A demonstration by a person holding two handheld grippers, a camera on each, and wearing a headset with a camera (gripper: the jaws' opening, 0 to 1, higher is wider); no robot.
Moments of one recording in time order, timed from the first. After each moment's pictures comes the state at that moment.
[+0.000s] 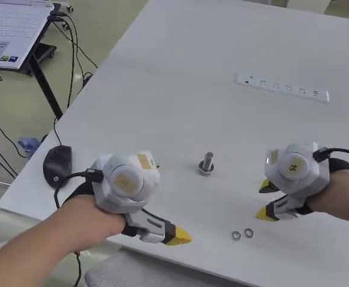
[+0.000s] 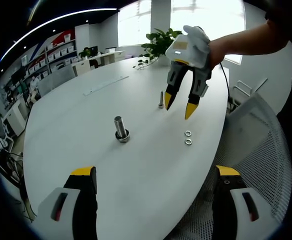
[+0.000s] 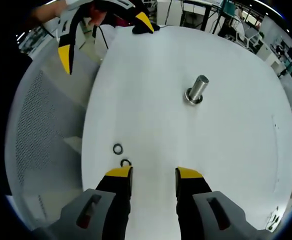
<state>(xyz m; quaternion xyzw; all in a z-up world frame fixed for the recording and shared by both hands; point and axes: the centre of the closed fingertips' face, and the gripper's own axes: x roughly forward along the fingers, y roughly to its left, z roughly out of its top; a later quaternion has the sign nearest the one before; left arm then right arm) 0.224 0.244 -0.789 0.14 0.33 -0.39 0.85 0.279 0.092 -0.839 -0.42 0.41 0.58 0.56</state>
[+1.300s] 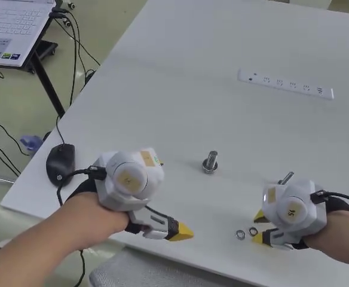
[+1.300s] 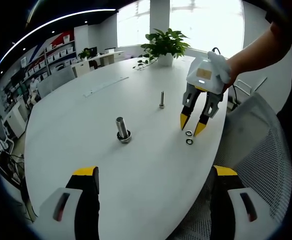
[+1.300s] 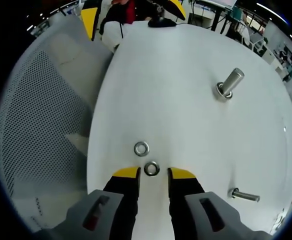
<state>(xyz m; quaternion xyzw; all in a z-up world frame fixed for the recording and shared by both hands) 0.227 0.247 -0.788 0.14 0.33 -0.39 0.85 0.237 0.092 -0.877 -0.43 0.39 0.60 0.56</state>
